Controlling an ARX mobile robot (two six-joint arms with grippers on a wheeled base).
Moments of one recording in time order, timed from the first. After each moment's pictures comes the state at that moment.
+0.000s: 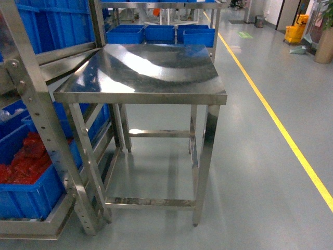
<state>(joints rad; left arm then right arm) 0.00 0.01 0.01 0.00 0.00 -0.01 0.00 0.00 0.01 0.00 0.00 0.01</state>
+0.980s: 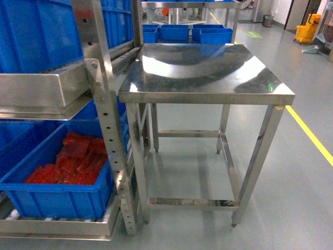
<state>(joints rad) 0.00 0.01 0.01 -0.01 0.00 -0.01 0.00 0.00 0.01 -0.01 0.00 0.01</state>
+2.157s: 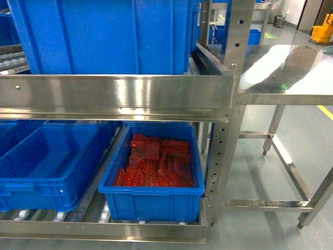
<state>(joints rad) 0.00 0.01 0.01 -0.01 0.00 -0.01 0.00 0.00 0.01 0.00 0.00 0.01</state>
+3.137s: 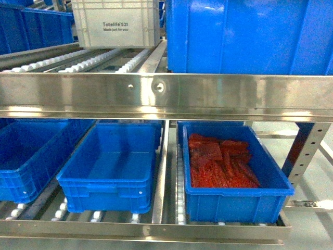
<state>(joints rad) 0.00 0.01 0.01 -0.01 0.00 -0.01 0.00 0.01 0.01 -0.01 0.00 0.01</state>
